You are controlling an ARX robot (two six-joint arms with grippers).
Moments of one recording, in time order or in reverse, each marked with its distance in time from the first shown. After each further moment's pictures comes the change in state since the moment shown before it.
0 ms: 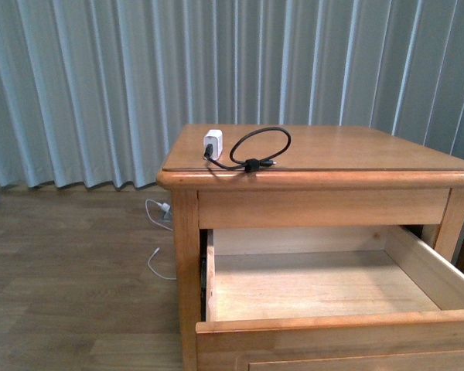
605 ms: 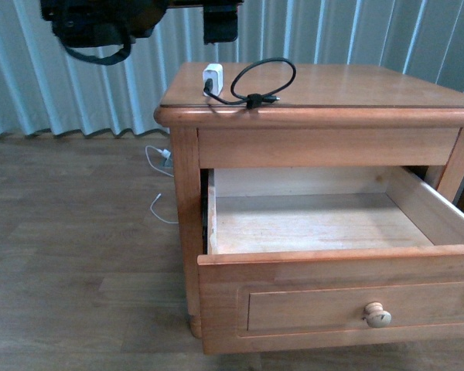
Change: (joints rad) left arm -0.130 0.869 0.985 -0.193 -0.029 -0.078; right arm 0.000 0.000 0.000 0.000 0.000 0.000
